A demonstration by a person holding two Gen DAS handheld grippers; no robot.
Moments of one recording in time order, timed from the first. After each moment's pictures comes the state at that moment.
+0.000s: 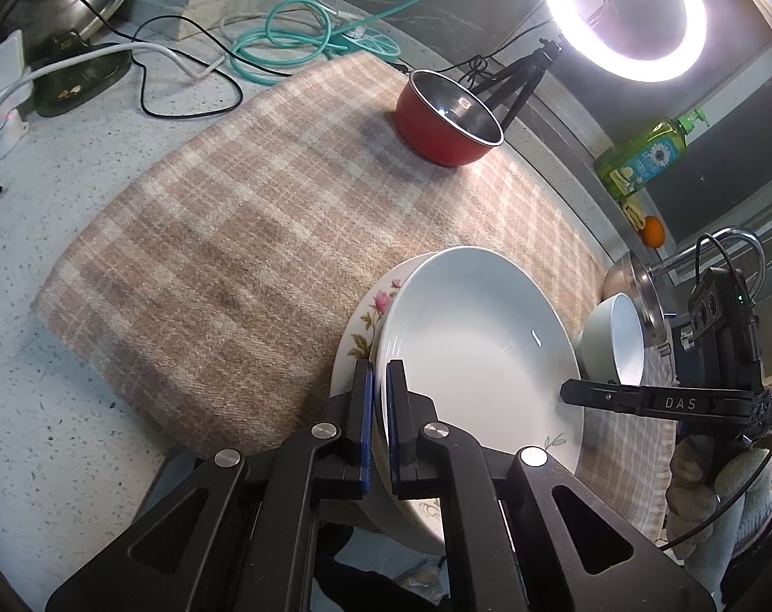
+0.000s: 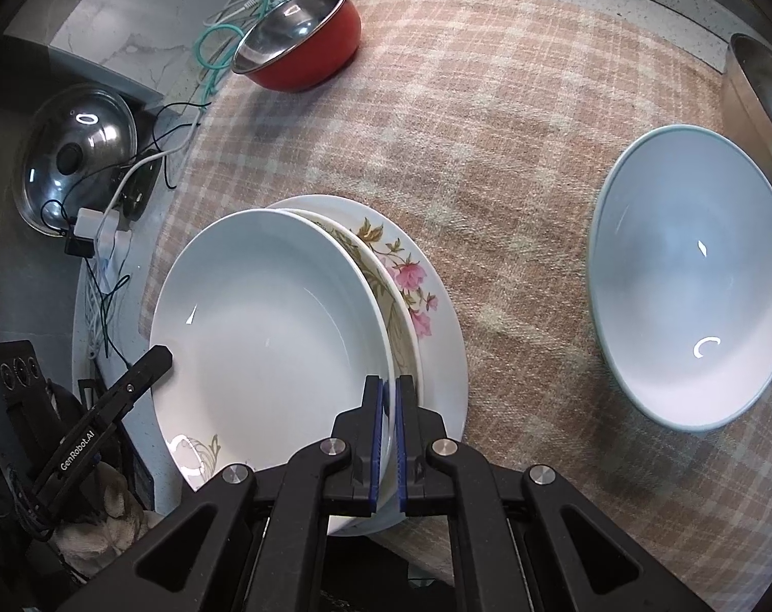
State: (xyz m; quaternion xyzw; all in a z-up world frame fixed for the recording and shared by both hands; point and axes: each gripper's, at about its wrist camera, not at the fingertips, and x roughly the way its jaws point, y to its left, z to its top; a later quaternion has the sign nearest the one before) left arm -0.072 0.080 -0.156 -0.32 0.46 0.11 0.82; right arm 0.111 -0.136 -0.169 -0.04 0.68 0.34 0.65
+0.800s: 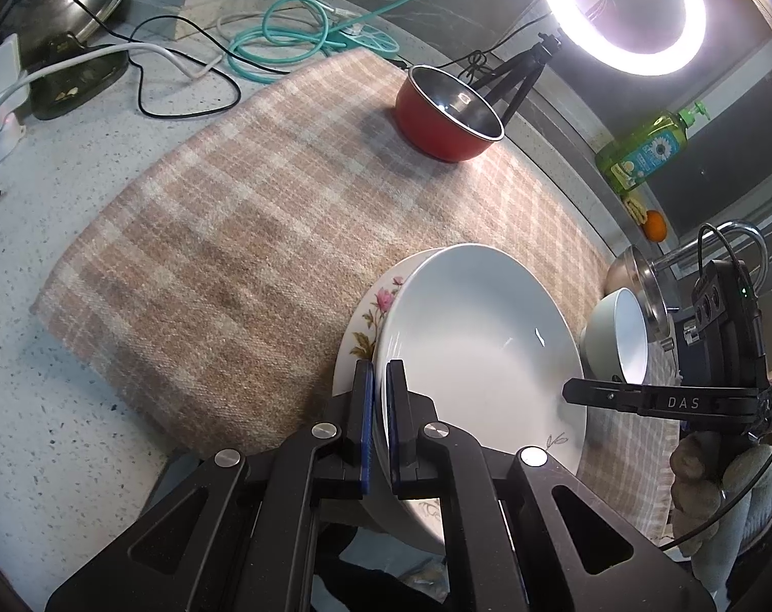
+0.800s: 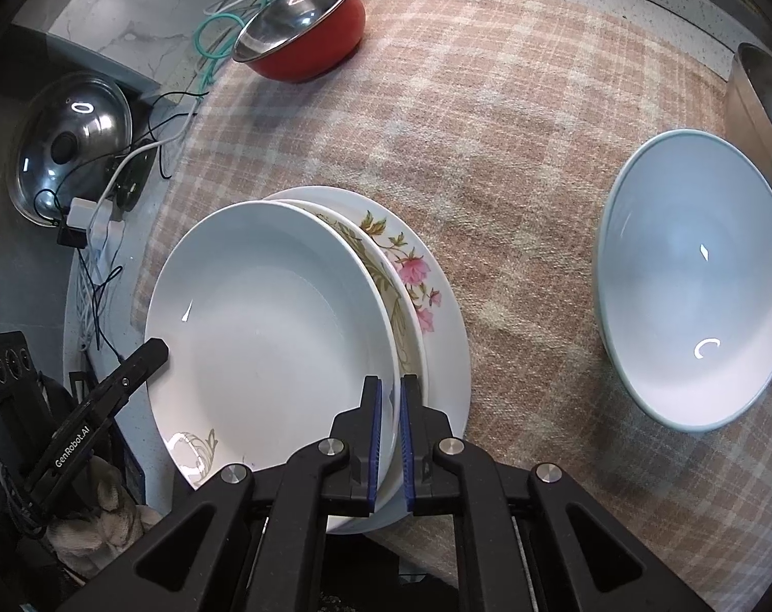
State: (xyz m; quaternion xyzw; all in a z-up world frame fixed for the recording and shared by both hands) left arm -0.070 0.079 -0.159 -0.31 0.46 0.11 0.82; right arm 0.110 -0.130 -0.170 -0.06 0.68 0.34 0.64
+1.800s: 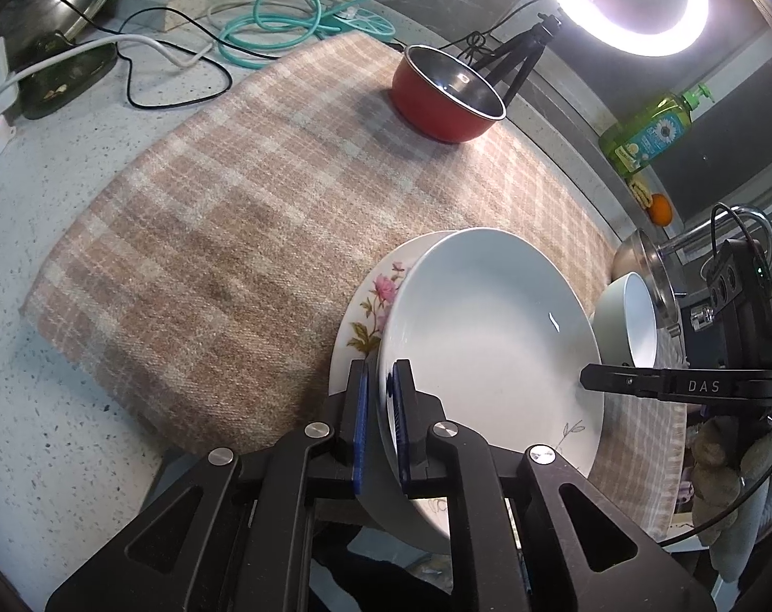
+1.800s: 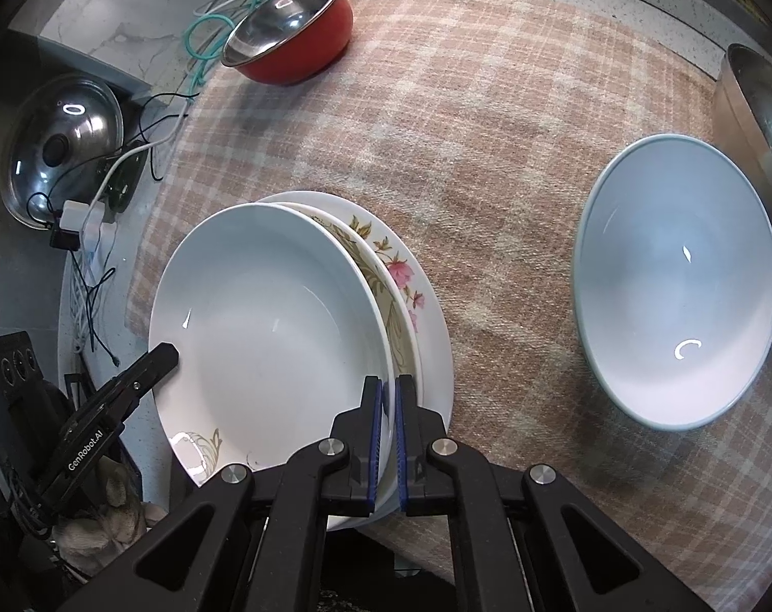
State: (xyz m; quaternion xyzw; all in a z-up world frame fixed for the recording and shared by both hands) left arm -0.064 0.076 -0.167 -0.30 0.48 0.10 0.82; right arm 0.113 -0.133 -0.165 -0.06 0.69 0.33 0.65
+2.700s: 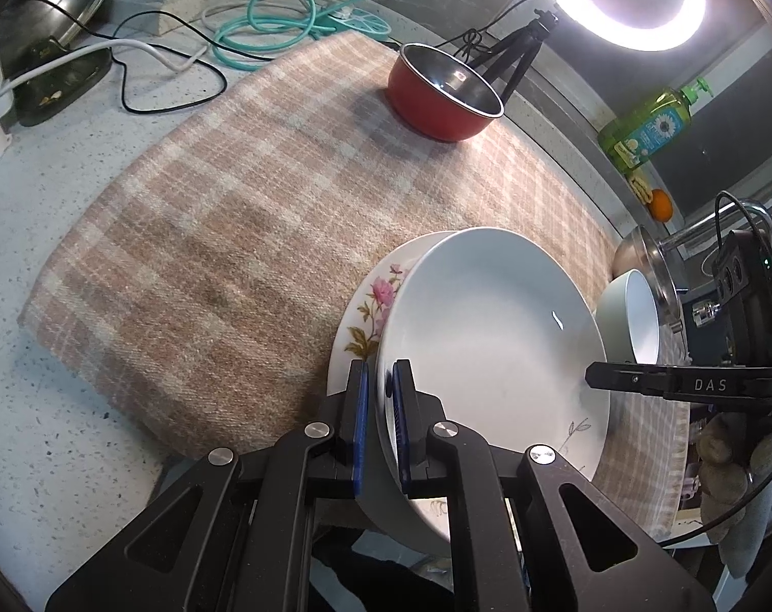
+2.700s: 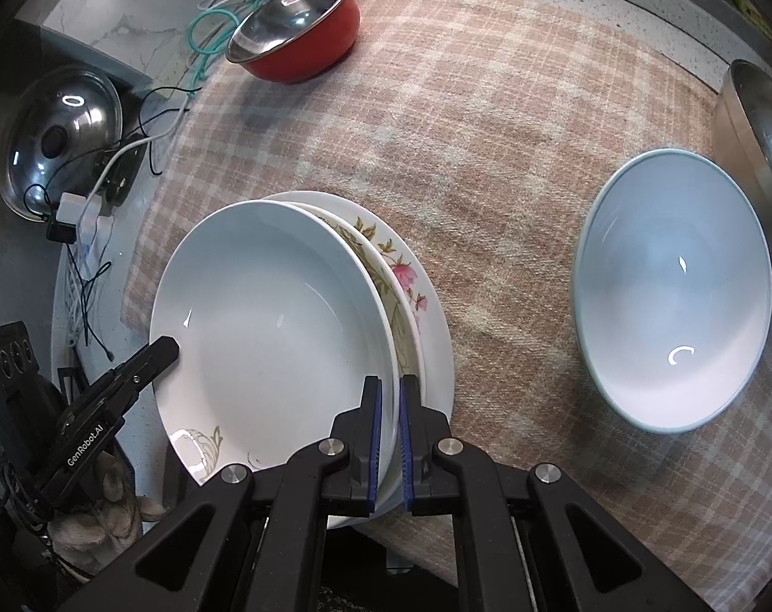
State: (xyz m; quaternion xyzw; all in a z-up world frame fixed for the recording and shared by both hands) left arm -0.061 0.074 -0.166 -0.30 0.48 0.10 0.82; right arm 0.113 -0.128 -0.161 -0.08 0.69 0.33 0.65
